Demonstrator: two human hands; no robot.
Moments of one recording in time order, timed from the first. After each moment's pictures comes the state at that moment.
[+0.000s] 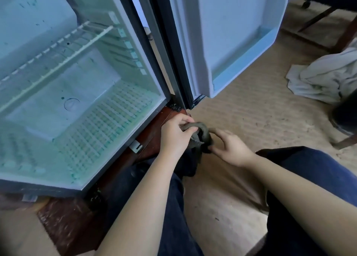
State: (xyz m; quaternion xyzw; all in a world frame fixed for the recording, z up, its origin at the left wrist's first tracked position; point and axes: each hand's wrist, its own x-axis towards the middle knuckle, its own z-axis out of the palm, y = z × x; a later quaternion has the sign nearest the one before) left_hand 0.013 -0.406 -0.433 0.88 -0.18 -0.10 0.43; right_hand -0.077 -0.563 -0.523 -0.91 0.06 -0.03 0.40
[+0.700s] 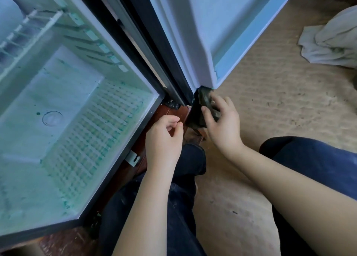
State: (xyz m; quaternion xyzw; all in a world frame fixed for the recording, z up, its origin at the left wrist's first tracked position) left_hand 0.040 -0.397 -0.444 0.93 -0.17 -0.03 0.32; right_hand -0.001 -0.526 -0.514 -0.76 0.26 -0.30 0.51
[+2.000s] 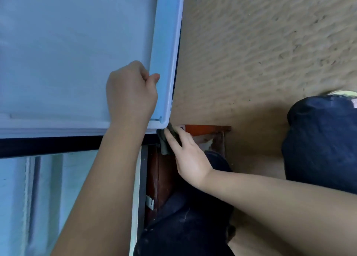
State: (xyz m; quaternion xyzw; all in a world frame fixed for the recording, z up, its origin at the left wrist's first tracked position) left_hand 0.086 -0.600 -0.359 0.89 -0.43 0.13 -0.07; right_hand 0.010 -0.507 -0.523 -0.76 0.18 -0.21 0.59
